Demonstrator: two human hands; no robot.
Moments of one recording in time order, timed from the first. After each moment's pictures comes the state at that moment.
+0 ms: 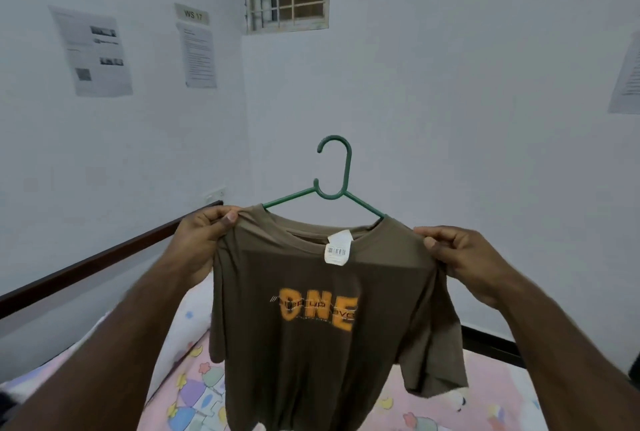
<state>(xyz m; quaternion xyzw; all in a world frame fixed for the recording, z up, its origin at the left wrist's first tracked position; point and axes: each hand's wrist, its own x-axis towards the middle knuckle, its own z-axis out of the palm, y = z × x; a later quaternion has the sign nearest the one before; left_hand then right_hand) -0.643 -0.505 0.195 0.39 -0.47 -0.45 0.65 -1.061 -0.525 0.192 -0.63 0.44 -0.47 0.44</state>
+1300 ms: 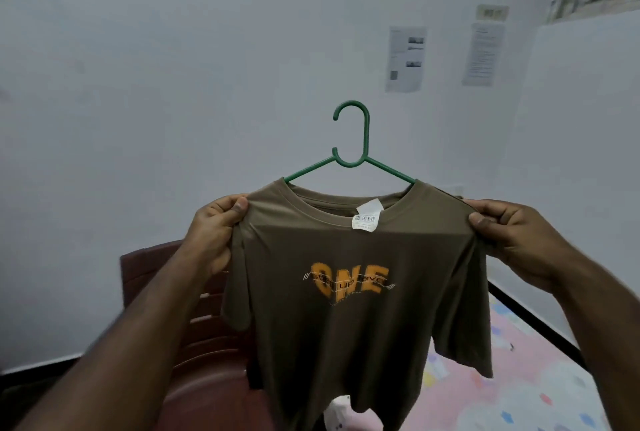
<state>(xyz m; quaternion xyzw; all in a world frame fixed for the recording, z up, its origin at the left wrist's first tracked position) -0.430 -0.098 0.191 0.51 -0.22 -0.16 0.81 -0.734 -0.413 0.227 -0.74 0.09 -0.30 0.60</state>
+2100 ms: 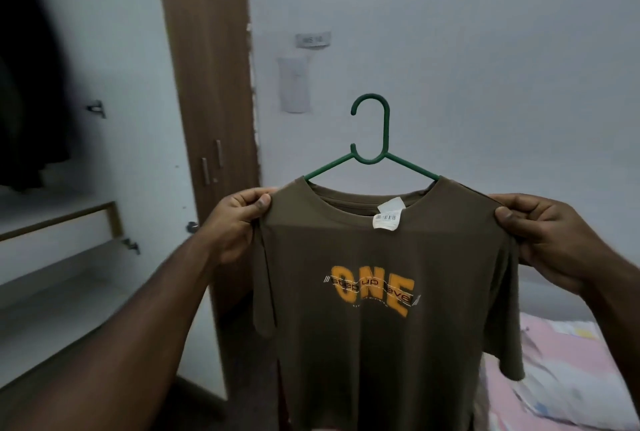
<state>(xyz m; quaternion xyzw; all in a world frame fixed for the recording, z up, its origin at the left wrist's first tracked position) -0.591 0.186 0.235 0.62 -0.11 0.09 0.77 -0.617 -0.253 0.256 -0.67 -0.16 -0.07 0.72</state>
